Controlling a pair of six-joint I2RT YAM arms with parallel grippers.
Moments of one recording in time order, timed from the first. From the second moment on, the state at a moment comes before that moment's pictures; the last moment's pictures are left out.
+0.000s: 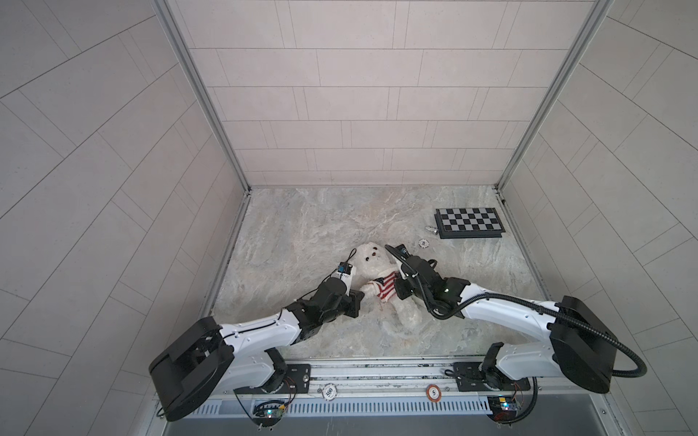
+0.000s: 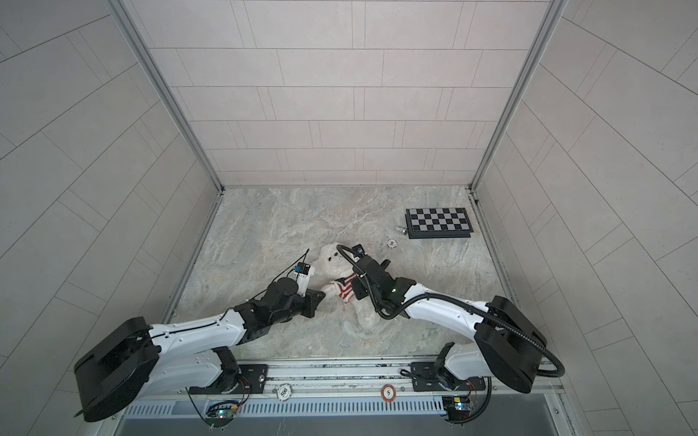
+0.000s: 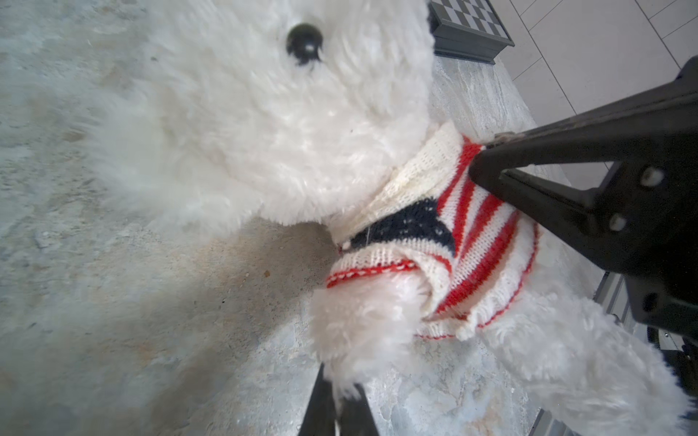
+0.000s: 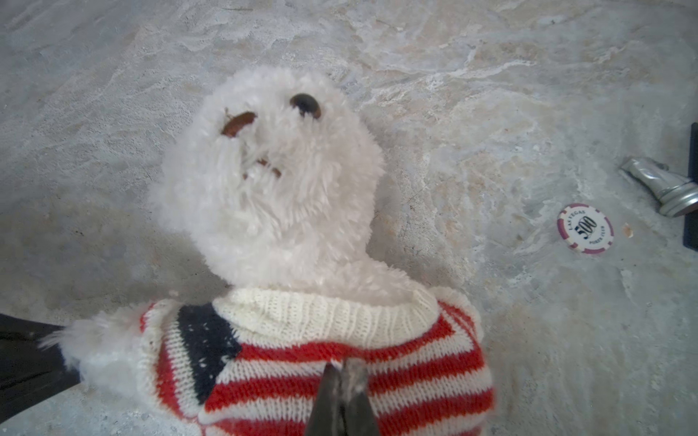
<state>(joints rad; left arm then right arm) -0.83 1.19 0.34 0.23 0.02 -0.58 0.80 1.33 0.69 -0.13 0.25 0.29</state>
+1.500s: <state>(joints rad) -0.73 1.18 0.31 0.21 0.04 -0.52 0.80 1.24 0.59 -0.04 0.24 0.38</state>
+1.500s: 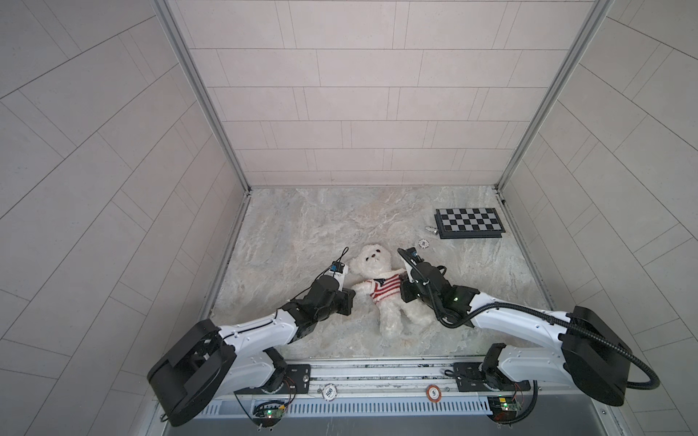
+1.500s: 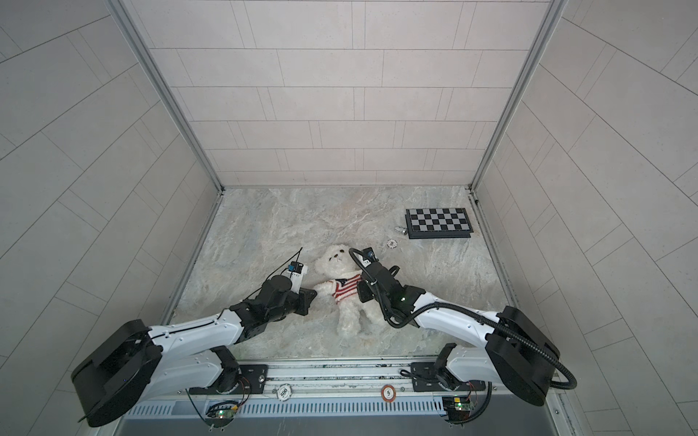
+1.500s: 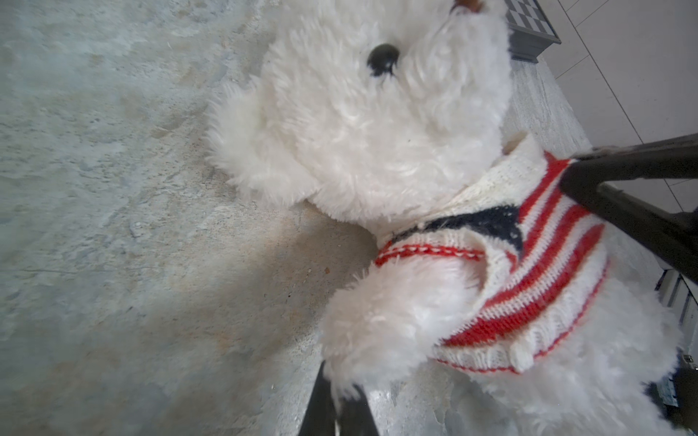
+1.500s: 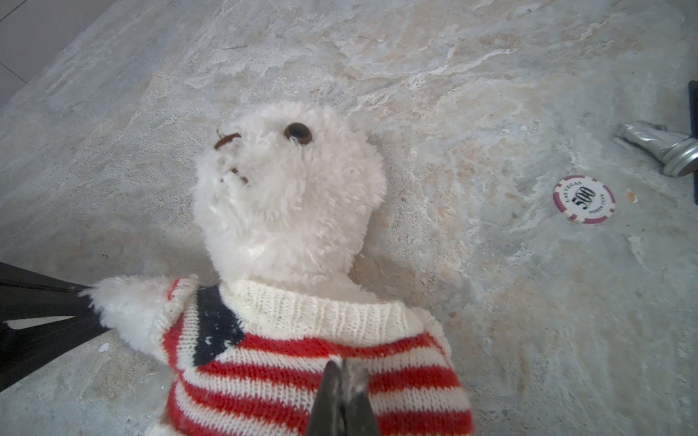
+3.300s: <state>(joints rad) -0.76 1.38 0.58 0.05 0.06 -0.52 0.65 1.08 0.42 -0.04 0.10 0.39</state>
